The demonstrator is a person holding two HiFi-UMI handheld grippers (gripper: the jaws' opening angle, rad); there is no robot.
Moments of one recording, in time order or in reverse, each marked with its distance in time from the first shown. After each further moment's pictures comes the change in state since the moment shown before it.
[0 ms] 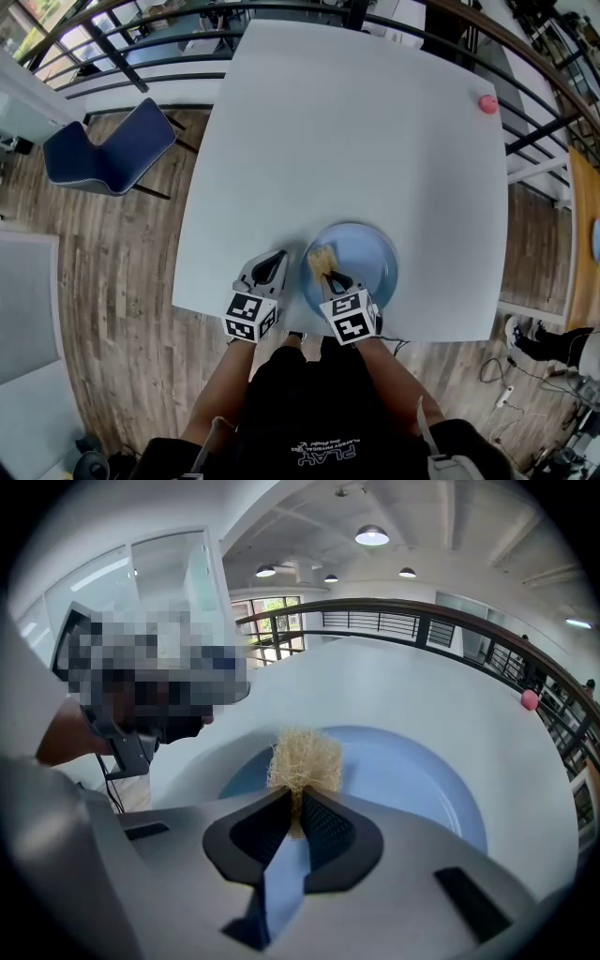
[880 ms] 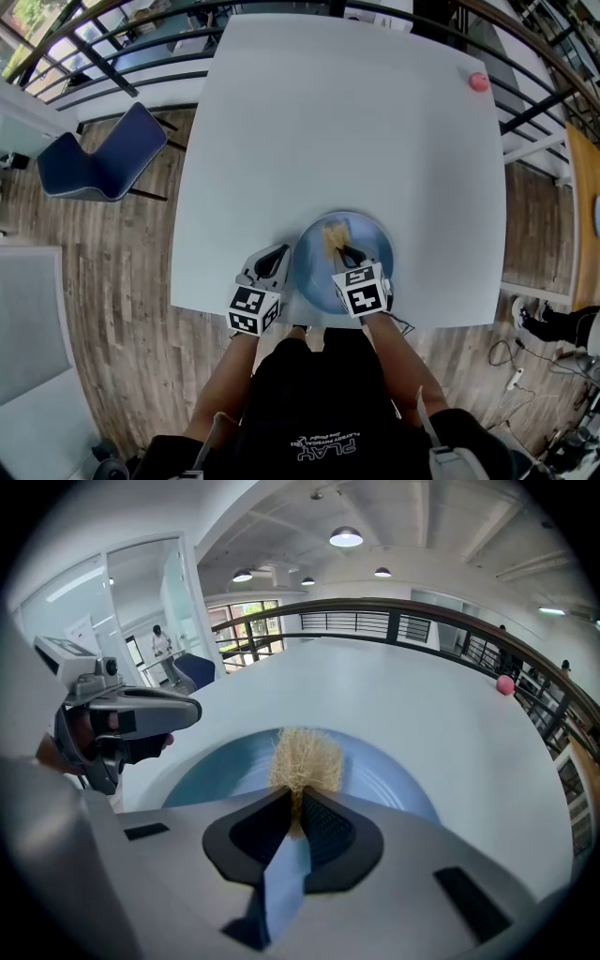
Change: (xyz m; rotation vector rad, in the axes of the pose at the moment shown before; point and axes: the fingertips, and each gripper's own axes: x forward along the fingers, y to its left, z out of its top) left arm 0.014 -0.017 -0.012 0.027 0.050 -0.044; right arm 0.004 -0.059 -0.001 0.094 -0.023 -0.085
